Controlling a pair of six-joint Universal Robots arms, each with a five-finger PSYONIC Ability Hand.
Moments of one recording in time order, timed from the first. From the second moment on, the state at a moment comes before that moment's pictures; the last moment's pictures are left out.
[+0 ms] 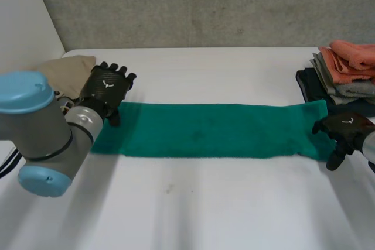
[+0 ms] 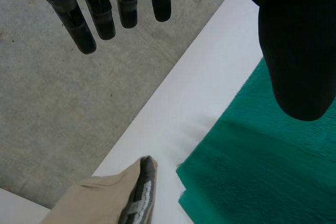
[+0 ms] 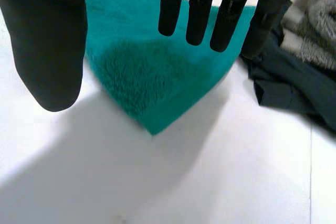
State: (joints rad) left arm 4.34 -1.99 -1.59 3.47 -1.51 3.73; right arm 1.47 -1.13 1.64 0.09 1.23 2.54; left_hand 0.19 0.21 0.21 0.20 0.05; right_hand 0.44 0.43 0.45 0.45 0.29
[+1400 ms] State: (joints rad) left arm 4.33 -1.81 -1.78 3.54 -1.51 3.72; right arm 2.30 -0.89 1.39 -0.28 1.21 2.19; left_hand 0.19 0.21 0.21 0.20 0.05; right_hand 0.22 0.21 0.21 0.21 0.05
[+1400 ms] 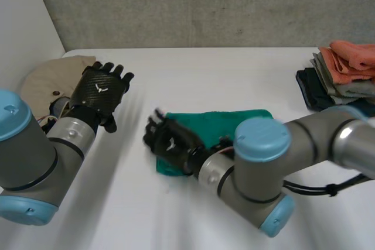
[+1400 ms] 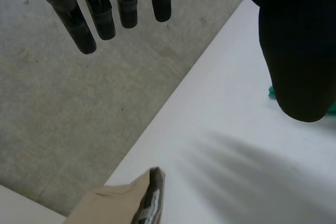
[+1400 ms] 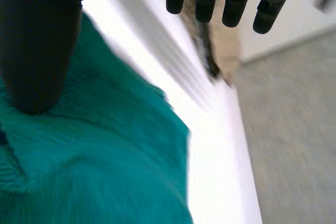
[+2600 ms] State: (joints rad) left arm 4.13 -1.89 -1.55 3.55 -1.52 3.45; right arm 2.10 -1.12 1.61 -0.33 1.22 2.86; left_hand 0.19 0.21 0.21 0.20 0.05; right_hand 0.22 0.21 0.21 0.21 0.05
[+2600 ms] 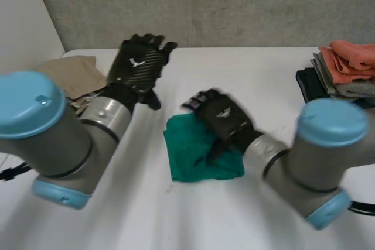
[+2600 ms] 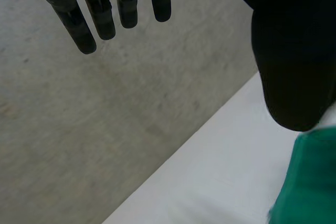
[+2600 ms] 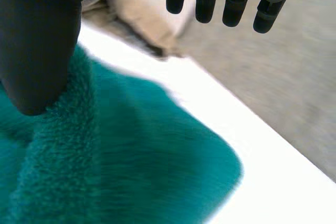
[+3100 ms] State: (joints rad) left arm 3.95 -2.31 -1.23 3.14 -1.87 3.31; right arm 1.98 -0.94 1.39 0.04 1.24 3.04; left_hand 0.19 0.21 0.21 0.20 0.05; right_hand 0.22 0.21 0.21 0.21 0.05
